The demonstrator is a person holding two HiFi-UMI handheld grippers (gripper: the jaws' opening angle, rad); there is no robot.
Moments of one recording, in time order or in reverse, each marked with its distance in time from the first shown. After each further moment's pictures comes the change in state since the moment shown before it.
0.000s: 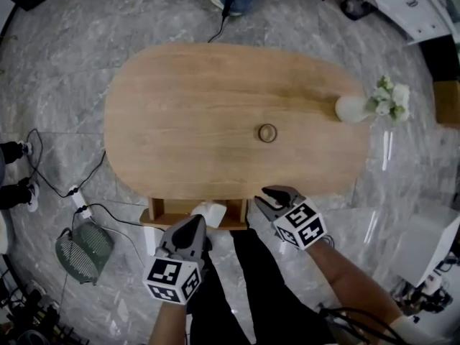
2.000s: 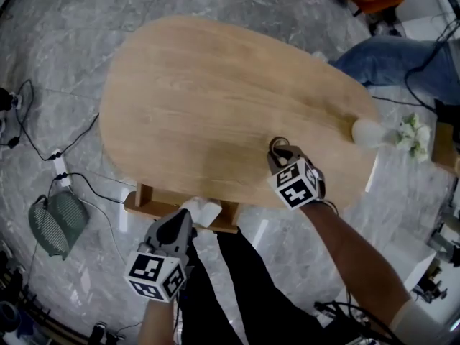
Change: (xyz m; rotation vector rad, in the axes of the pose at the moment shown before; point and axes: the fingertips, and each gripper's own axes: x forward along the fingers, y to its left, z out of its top) left arm 0.011 0.051 -0.025 -0.203 -0.058 0.099; right arm 0.080 -0.117 0.050 -0.463 0.272 -0.242
